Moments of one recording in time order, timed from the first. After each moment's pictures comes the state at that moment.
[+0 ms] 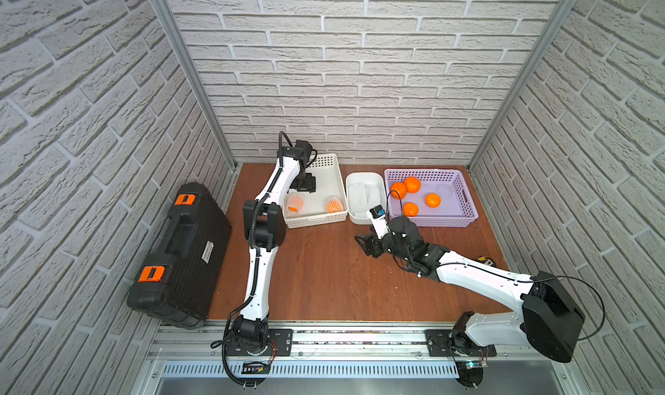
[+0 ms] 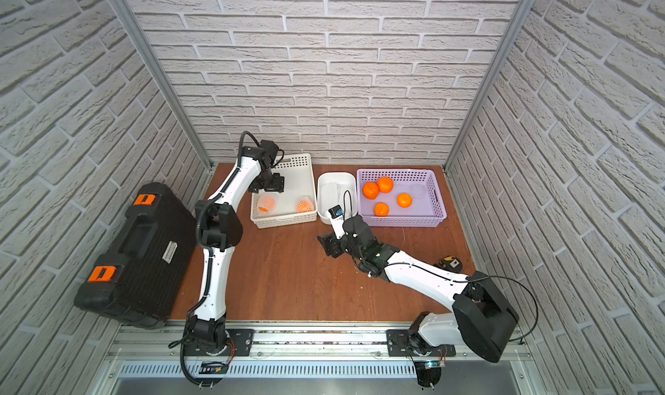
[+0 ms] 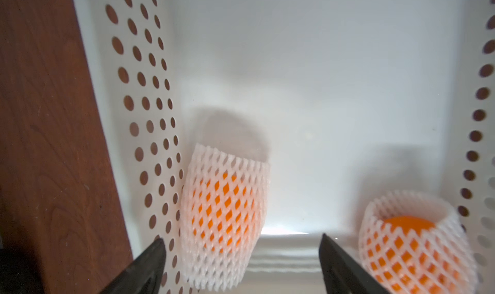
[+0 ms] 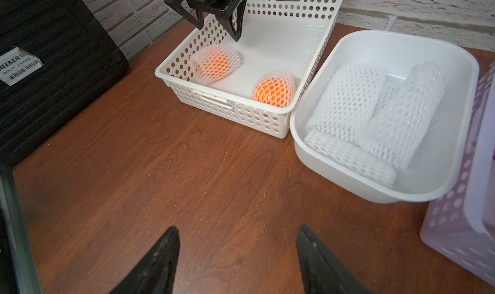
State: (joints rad) left arm -0.24 2.42 2.42 -1.34 -0.17 -0.25; right arm 0.71 1.32 0.74 0.05 0.00 0.22
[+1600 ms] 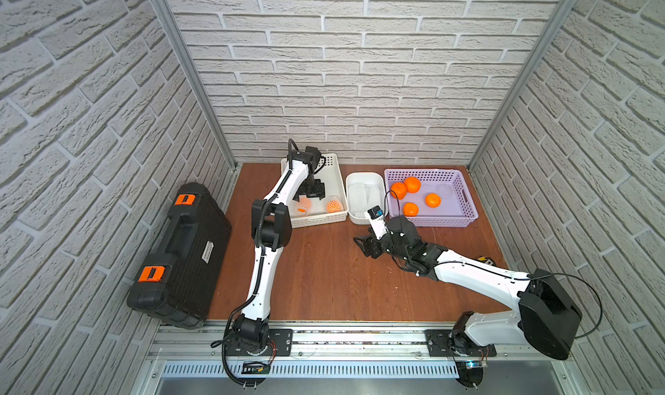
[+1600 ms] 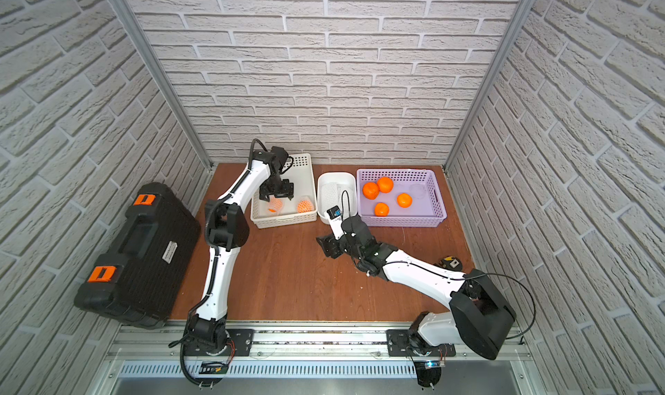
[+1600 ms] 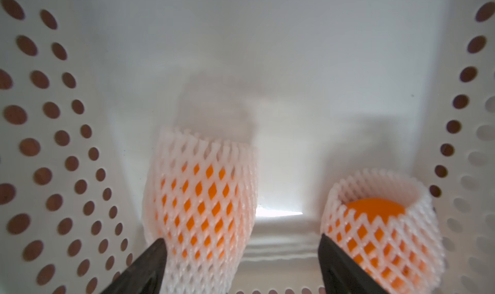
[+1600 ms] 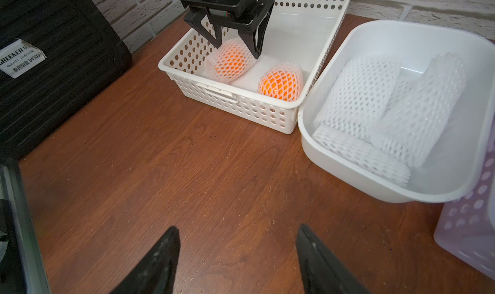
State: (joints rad) left arm -0.30 2.46 2.42 -1.36 -0.09 -0.34; right arm 0.71 1.34 0.75 0.04 -0.03 0.22
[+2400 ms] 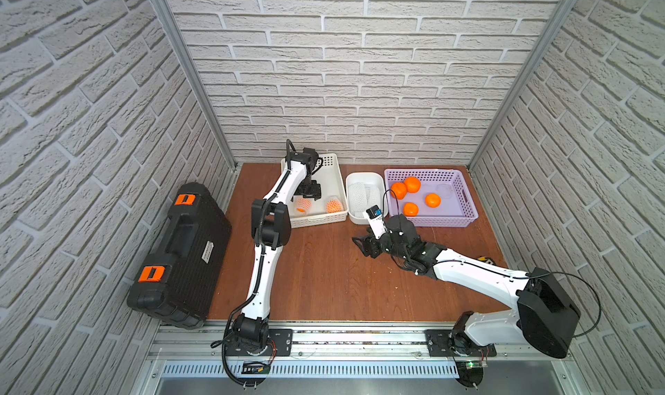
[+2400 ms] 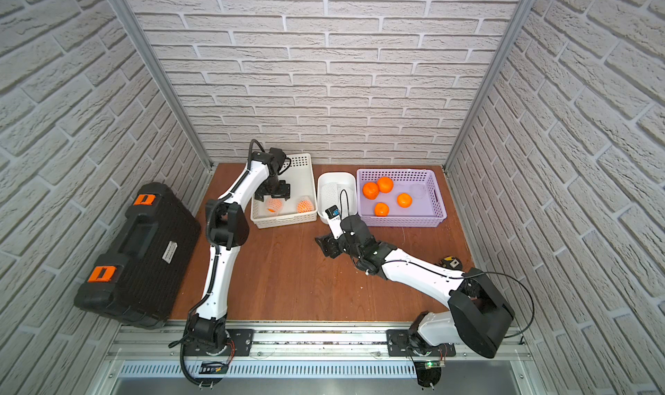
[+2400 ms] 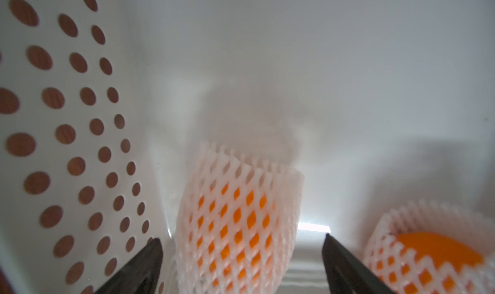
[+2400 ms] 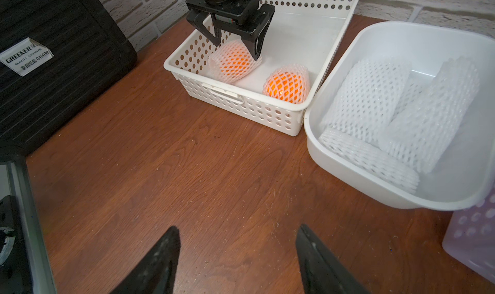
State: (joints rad) left arm -0.27 2.51 2.45 -1.37 -0.14 -0.33; right arm 0.71 1.35 0.77 0.03 -0.05 0.21
